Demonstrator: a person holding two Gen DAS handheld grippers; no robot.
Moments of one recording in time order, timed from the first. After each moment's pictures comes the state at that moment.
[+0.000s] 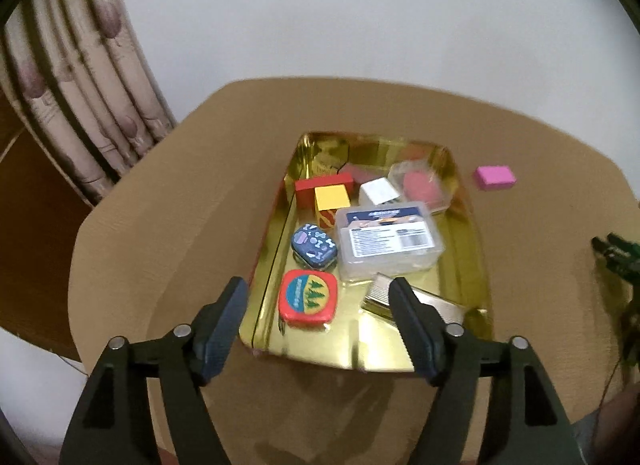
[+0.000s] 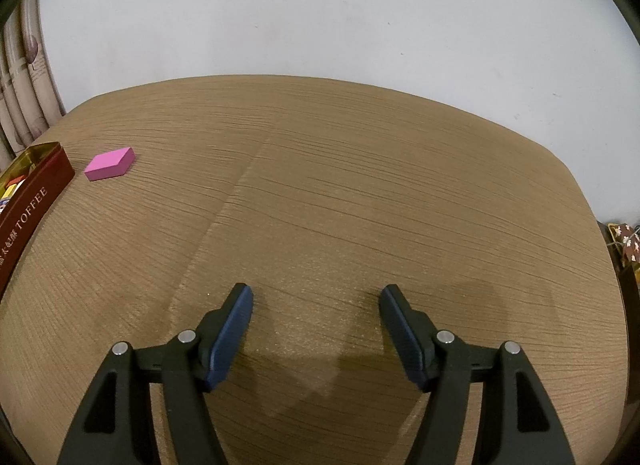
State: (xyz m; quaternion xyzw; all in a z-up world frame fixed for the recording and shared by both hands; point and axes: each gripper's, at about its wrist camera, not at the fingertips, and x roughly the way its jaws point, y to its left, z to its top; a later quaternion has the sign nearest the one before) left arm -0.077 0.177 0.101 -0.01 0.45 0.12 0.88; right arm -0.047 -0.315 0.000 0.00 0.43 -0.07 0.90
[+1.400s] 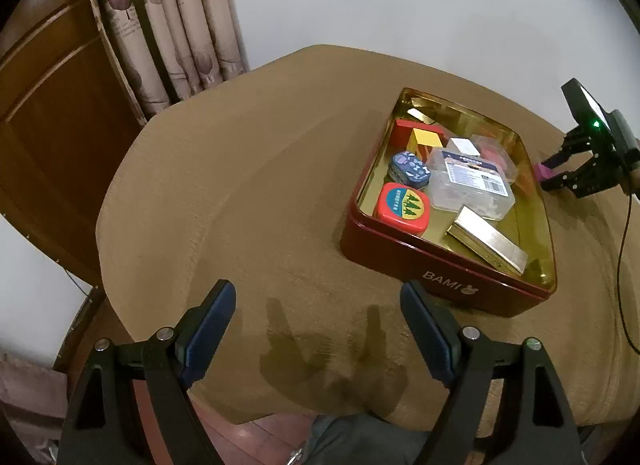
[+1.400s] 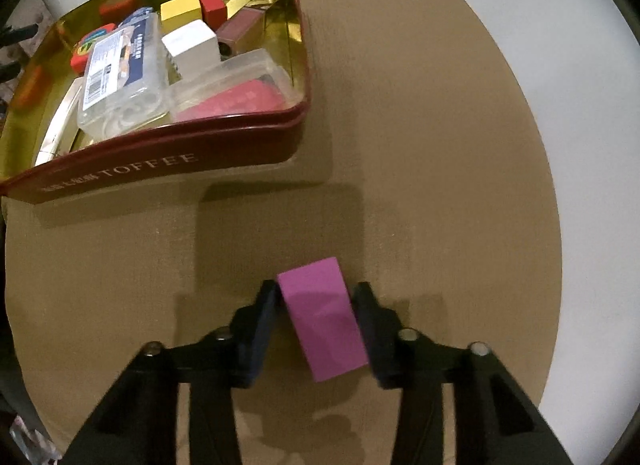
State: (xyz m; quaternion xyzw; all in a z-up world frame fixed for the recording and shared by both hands) left arm -0.144 0.223 0.065 -0.09 0.46 0.22 0.85; right arm 0.142 -0.102 0.003 -0.42 0.51 0.36 0.66
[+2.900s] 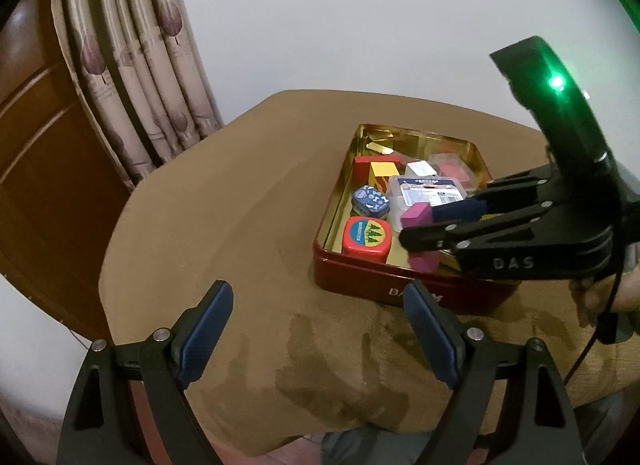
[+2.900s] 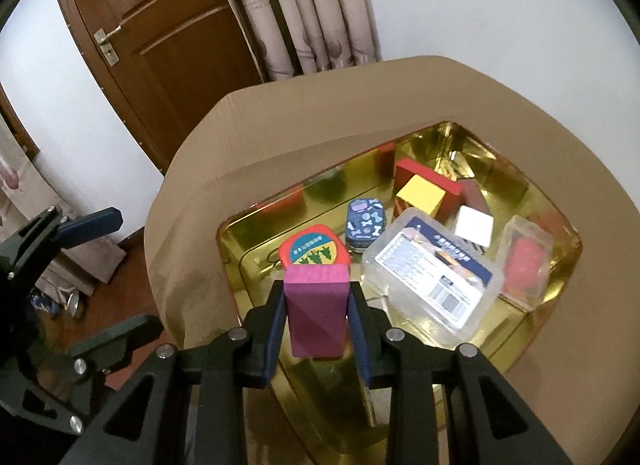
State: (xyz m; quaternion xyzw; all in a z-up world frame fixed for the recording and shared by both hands) left arm -0.151 0.198 0.091 -0.02 0.41 0.18 0.89; right arm 0.011 0.041 0.044 -0.11 0.46 0.39 0.79
